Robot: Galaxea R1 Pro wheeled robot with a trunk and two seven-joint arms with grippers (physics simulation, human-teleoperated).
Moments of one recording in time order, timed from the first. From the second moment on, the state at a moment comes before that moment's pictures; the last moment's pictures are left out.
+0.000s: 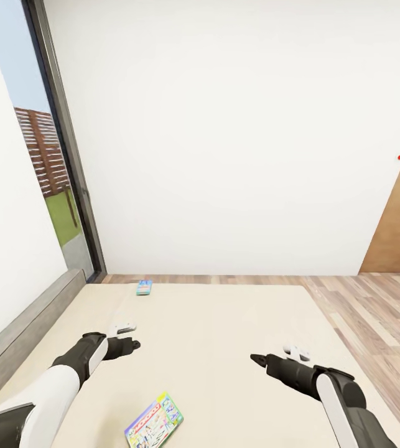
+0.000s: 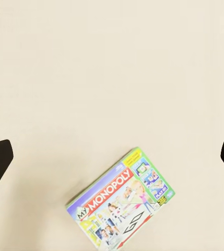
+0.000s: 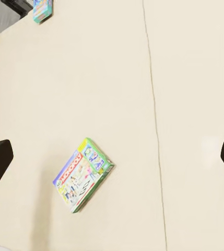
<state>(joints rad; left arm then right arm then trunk) -0.80 0.06 0.24 -0.30 -0.08 0.47 -0.16 -0.23 -0.02 -0.13 -1.36 -0.42 0.89 0.18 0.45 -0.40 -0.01</state>
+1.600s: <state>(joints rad) -0.80 0.06 0.24 -0.30 -0.08 0.47 -0.16 -0.23 -0.03 -0.12 -1.31 -0.42 0.79 0.20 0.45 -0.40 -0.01</state>
